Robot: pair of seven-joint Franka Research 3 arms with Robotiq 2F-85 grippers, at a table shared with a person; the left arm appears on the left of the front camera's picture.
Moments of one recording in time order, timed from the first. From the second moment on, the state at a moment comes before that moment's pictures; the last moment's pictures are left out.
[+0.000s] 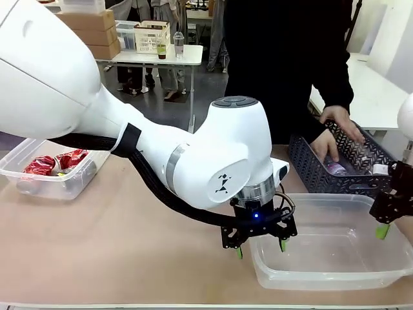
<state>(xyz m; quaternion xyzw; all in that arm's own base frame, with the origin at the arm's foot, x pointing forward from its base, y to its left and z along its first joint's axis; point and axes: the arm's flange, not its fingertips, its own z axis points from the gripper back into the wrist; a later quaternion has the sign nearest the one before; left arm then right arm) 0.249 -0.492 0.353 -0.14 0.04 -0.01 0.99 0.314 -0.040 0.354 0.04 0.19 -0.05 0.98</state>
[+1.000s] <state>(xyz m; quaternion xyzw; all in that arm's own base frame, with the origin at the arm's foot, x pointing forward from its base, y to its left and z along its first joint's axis) 0.268 -0.481 0.355 -0.11 -0.01 -0.01 0.99 0.327 -0.028 0.366 0.05 0.14 -0.05 0.99</state>
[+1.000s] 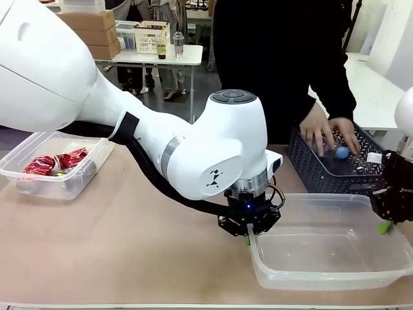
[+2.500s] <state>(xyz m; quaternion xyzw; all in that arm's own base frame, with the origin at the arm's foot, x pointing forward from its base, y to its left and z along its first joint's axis) 0.330 -0.253 0.482 -0.10 -0.04 0.02 0.99 0.361 0.171 0.486 0.15 0.11 -0.01 0.98</state>
